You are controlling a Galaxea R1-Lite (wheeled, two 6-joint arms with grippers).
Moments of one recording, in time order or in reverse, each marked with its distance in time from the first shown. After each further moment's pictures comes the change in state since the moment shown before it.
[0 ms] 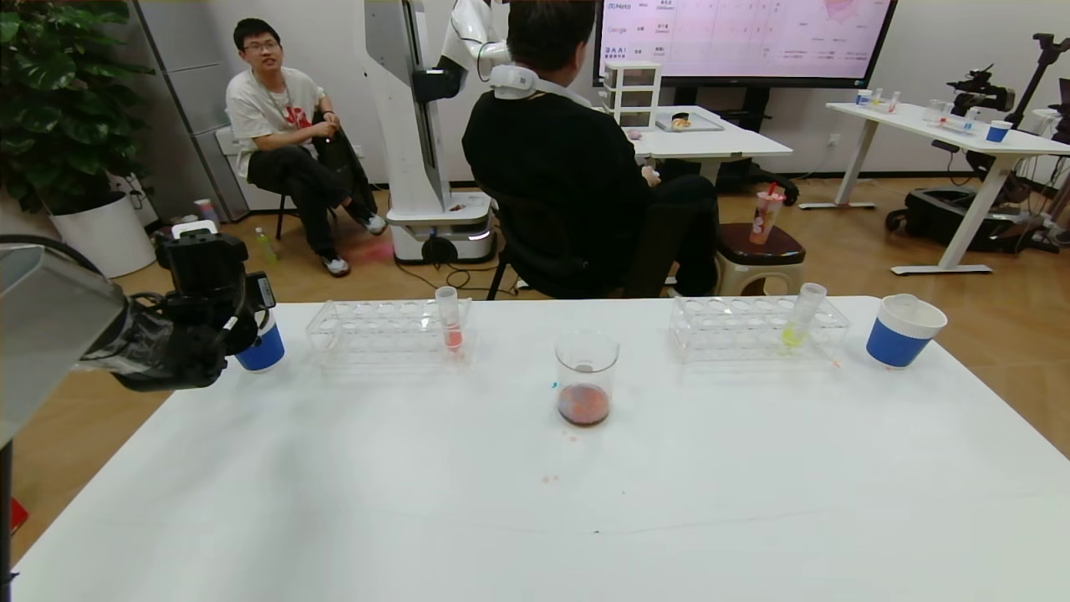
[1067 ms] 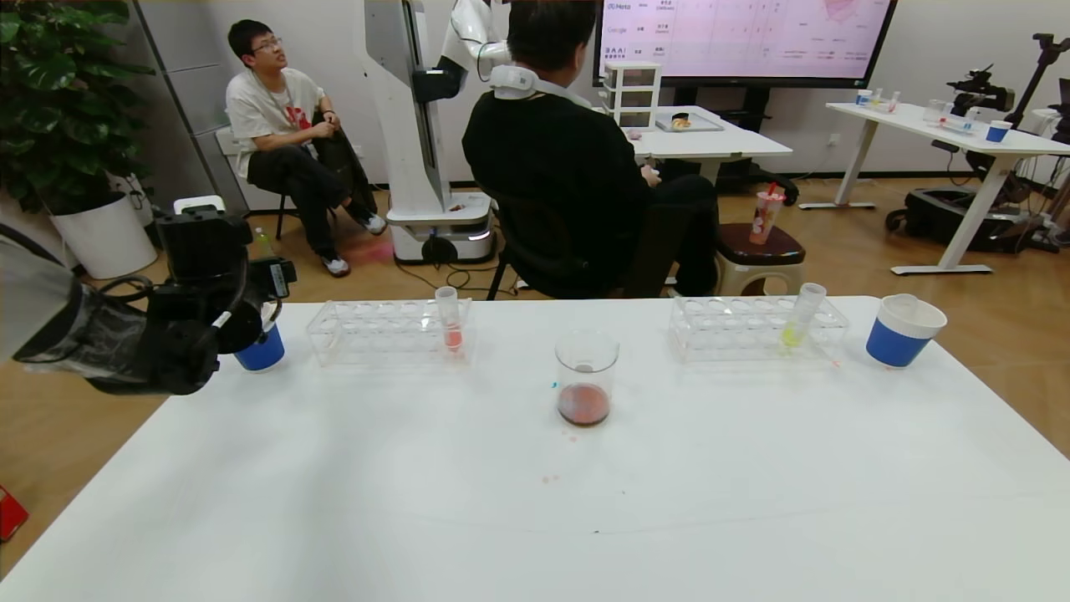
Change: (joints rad) left arm -0.126 -0.231 0.212 0.008 0.030 0.007; right arm 0.000 0.000 0.000 0.000 0.000 0.000
